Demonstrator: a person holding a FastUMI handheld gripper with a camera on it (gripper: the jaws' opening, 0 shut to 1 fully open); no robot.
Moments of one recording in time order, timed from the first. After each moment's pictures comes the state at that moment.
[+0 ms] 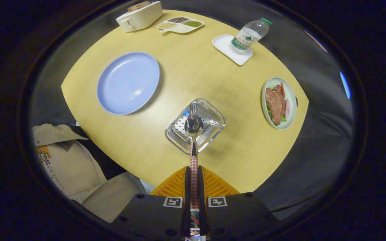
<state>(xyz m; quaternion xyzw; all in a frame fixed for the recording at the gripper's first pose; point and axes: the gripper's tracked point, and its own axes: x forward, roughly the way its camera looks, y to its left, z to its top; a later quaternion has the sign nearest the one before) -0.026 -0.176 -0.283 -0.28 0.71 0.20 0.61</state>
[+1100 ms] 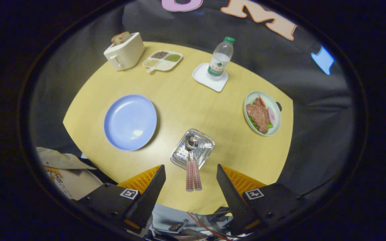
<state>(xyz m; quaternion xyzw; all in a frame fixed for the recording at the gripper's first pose) 0.005 -0.139 -0.231 -0.16 0.59 0.16 0.78</state>
